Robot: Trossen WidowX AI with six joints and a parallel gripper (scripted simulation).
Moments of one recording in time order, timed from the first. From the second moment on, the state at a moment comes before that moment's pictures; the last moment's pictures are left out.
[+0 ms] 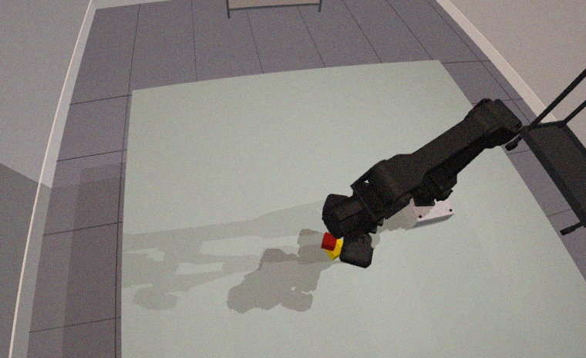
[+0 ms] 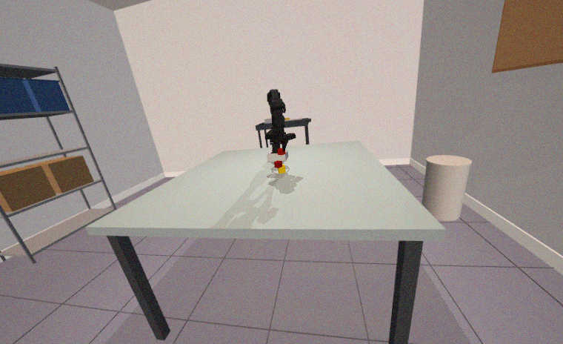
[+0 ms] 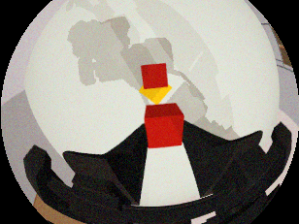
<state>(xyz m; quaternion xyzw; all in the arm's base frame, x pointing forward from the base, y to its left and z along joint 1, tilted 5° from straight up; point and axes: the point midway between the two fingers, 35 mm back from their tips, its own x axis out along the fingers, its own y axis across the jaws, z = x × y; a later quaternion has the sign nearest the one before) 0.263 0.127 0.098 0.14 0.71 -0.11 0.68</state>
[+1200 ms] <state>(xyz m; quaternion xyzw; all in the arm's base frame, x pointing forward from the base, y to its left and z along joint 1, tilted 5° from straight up) 0.263 0.133 0.057 0.14 0.71 -0.10 0.68</state>
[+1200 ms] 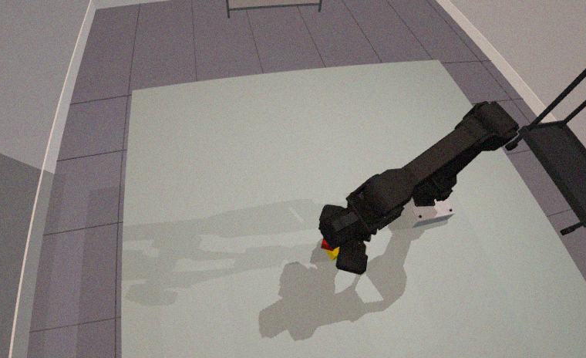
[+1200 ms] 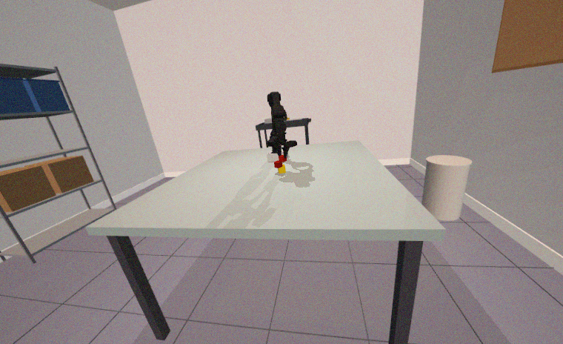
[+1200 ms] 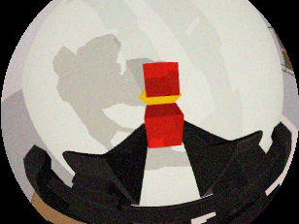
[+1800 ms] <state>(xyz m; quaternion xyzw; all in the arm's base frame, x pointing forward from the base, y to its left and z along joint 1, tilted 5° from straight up) 0.261 0.133 0.039 0.13 0.71 -0.10 0.68</state>
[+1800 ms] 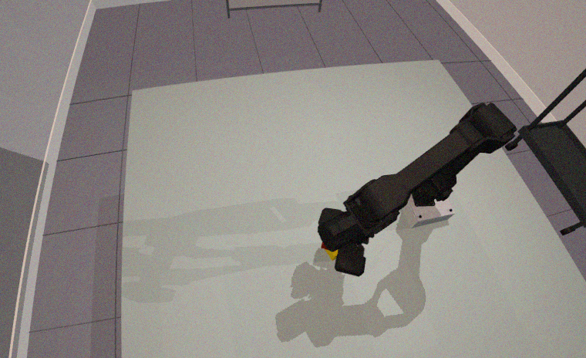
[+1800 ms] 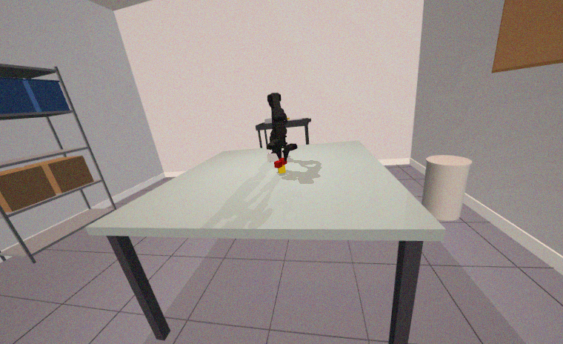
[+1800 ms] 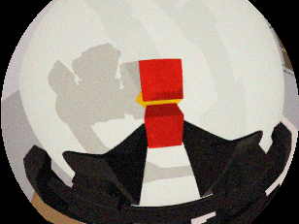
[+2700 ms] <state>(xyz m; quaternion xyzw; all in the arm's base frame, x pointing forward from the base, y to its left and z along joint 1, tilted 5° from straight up) 0.261 0.133 0.038 0.13 0.71 -0.10 0.68</state>
